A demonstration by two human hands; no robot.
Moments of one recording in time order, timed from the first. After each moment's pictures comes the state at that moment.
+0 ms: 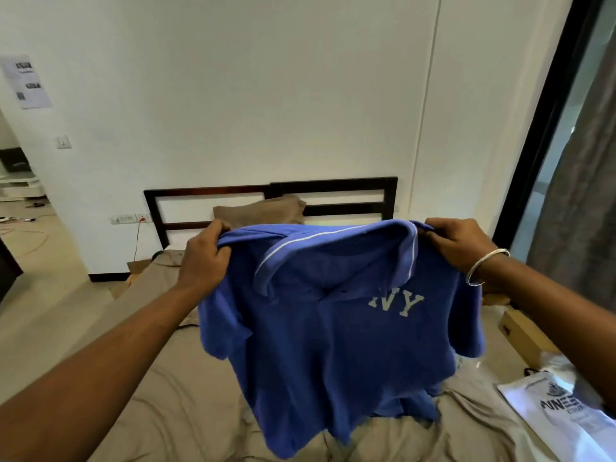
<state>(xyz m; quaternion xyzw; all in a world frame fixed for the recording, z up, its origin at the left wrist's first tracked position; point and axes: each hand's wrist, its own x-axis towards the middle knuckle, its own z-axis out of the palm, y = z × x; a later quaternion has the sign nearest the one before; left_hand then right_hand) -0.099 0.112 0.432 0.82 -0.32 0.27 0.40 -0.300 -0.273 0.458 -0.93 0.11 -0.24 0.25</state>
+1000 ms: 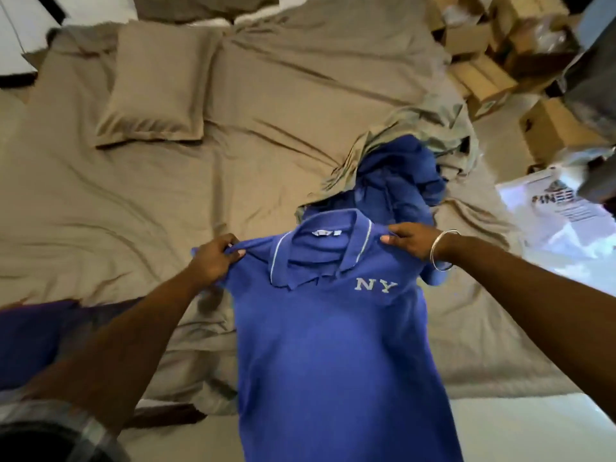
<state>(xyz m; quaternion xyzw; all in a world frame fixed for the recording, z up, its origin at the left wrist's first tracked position) -0.104 0.087 0.030 0.90 -0.11 -0.30 0.30 -0.273 -0.287 0.056 -0.87 0.15 0.27 0.38</state>
